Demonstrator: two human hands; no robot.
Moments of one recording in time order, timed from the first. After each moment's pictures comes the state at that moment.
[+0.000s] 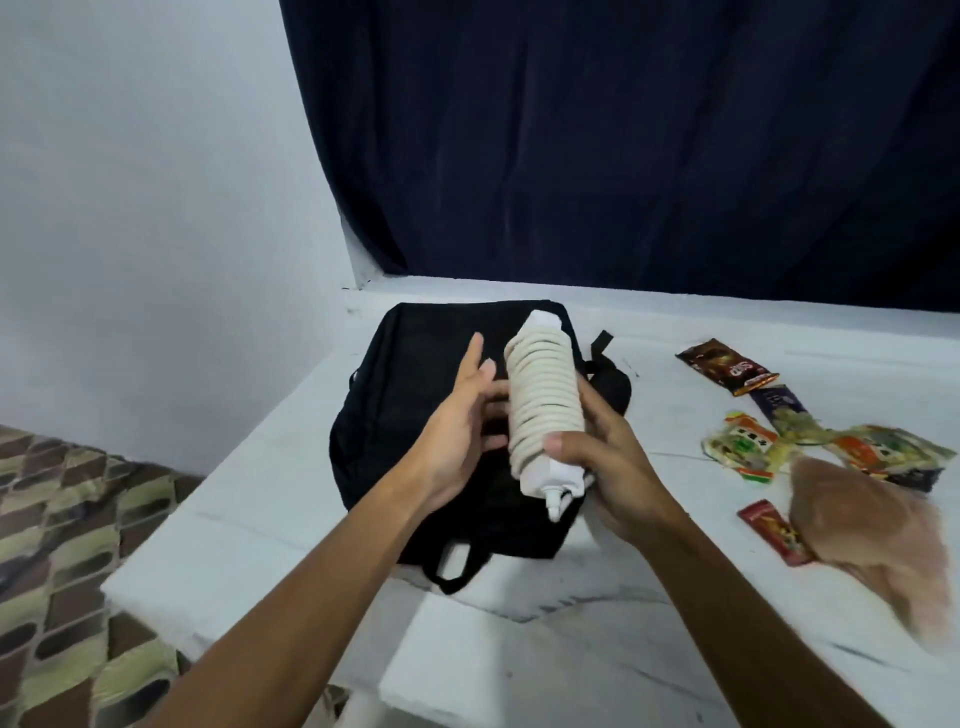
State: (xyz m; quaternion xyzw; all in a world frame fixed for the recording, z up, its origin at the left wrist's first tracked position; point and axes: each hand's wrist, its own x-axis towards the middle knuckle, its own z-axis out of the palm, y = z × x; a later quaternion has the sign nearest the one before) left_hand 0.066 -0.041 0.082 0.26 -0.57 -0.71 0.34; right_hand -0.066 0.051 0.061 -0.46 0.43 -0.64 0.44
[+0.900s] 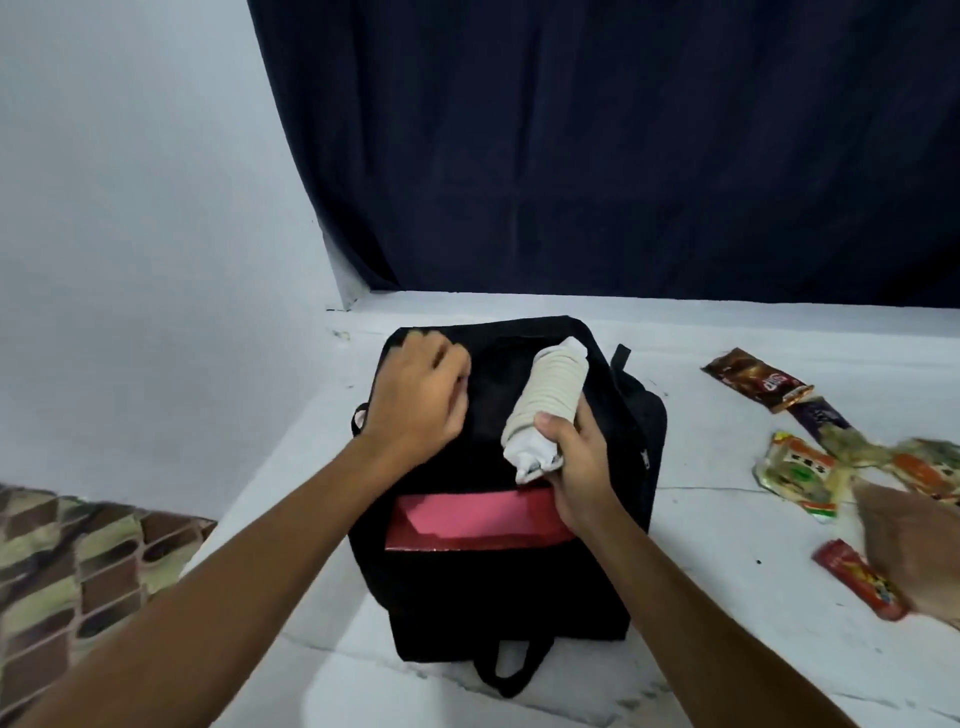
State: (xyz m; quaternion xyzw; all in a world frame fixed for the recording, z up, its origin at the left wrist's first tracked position) left_hand 0.095 -0.210 0.071 0.17 -0.90 0.10 0.38; right_hand -0.034 -0.082 0.014 -0.23 0.44 -0.78 0.37
